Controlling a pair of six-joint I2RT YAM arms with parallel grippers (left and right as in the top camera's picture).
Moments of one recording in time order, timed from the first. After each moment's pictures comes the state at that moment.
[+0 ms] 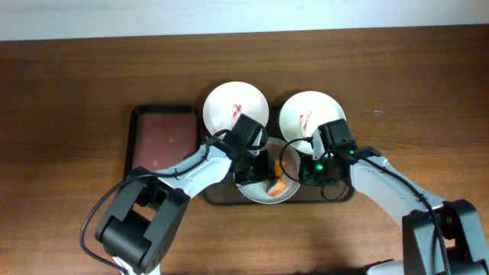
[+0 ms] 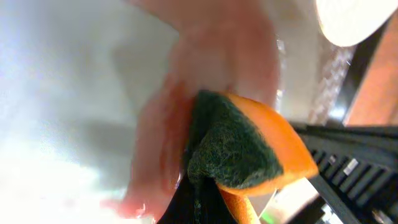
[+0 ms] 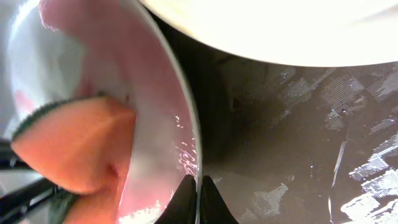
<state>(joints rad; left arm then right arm) -0.61 1.91 1.10 -0.37 0.48 -0.72 0.23 1.58 0.78 -0.49 -0.32 0.34</state>
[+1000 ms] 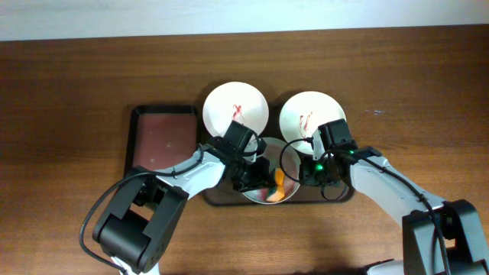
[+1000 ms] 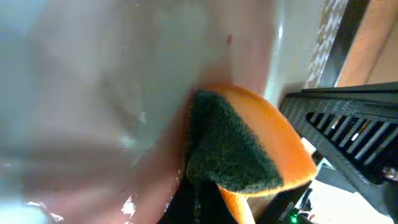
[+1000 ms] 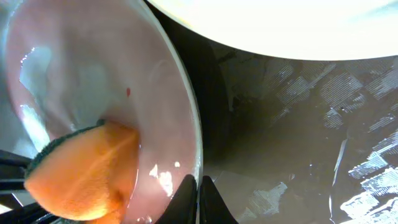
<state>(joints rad) -0.58 1.90 0.99 -0.27 0.66 -0.67 0.23 1.58 0.78 -0.49 -0.32 0.34</state>
